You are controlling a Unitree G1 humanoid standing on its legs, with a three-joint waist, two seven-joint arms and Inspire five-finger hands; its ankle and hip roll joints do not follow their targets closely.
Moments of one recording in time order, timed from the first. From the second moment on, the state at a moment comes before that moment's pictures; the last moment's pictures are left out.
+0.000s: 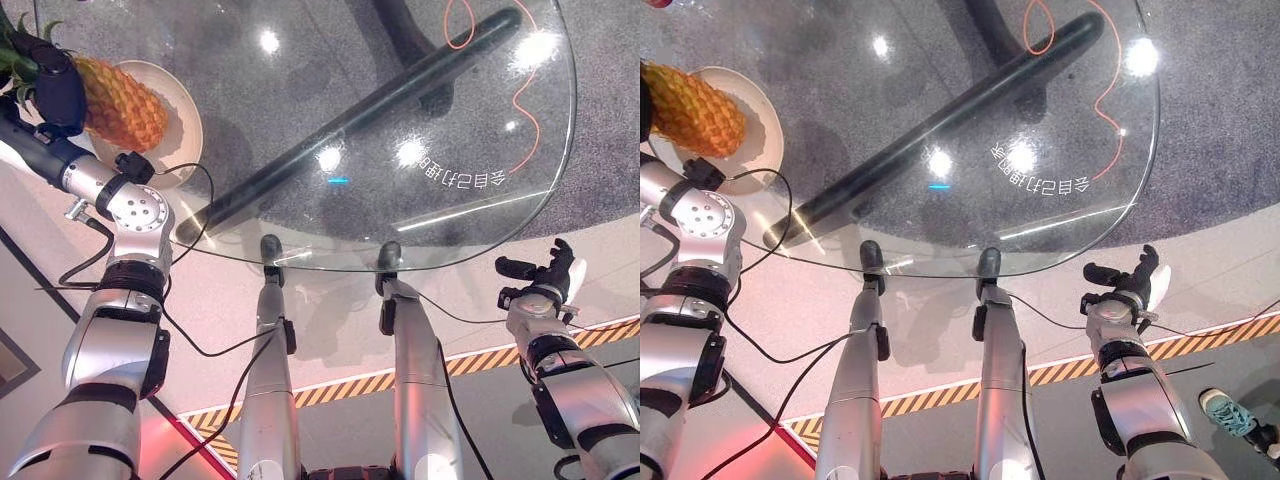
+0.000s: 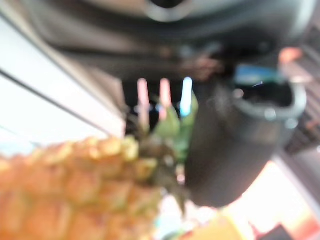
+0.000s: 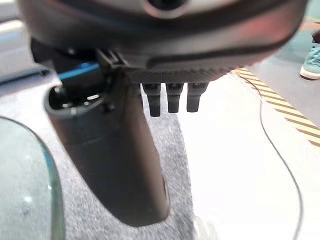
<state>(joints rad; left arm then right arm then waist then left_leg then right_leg) -1.02 0.61 -0.15 1.02 -0.30 -0.69 1.05 -0.74 -0.52 0.23 1.27 0.47 -0.12 -0.52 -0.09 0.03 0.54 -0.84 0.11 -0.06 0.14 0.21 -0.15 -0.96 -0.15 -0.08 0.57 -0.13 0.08</state>
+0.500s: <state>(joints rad) -1.03 0.61 -0.15 1.05 -0.30 -0.69 1.03 -0.74 -0.51 0.25 1.29 0.47 -0.12 -0.48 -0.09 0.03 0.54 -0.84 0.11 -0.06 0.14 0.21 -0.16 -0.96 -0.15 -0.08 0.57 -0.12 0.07</state>
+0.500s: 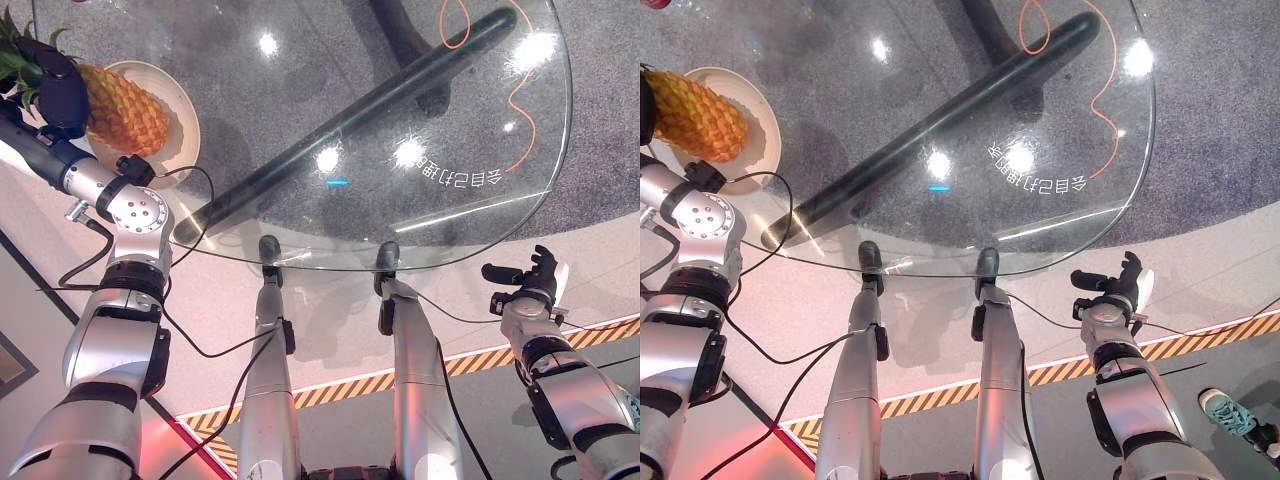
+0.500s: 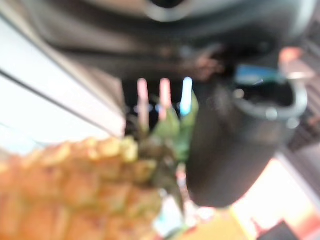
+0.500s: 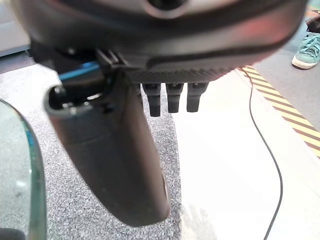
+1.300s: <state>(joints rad) -1.03 0.61 -0.15 1.06 -0.30 -0.69 0.98 -0.74 -0.51 0.25 1.28 0.47 -0.12 -0.48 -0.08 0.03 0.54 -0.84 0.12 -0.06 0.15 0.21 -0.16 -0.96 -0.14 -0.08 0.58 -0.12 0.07</state>
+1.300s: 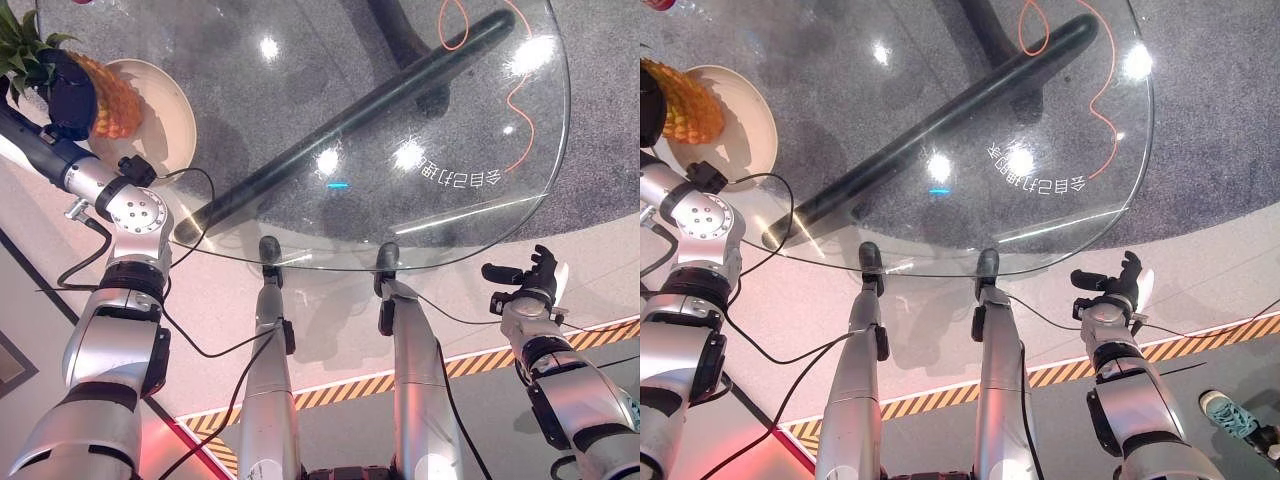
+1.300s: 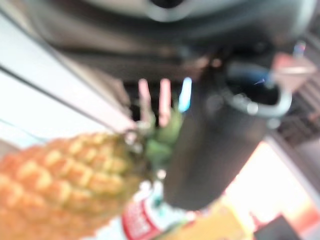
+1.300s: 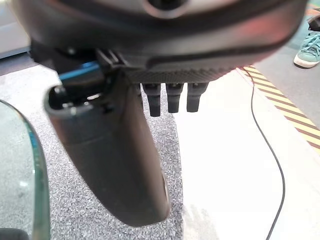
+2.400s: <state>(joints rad) -0.94 0.57 -0.15 0.96 -0.39 -0.77 0.88 -0.74 -0.51 0.24 1.28 0.48 -0.12 -0.49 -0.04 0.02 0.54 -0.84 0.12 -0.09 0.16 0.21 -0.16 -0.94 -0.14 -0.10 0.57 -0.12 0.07</state>
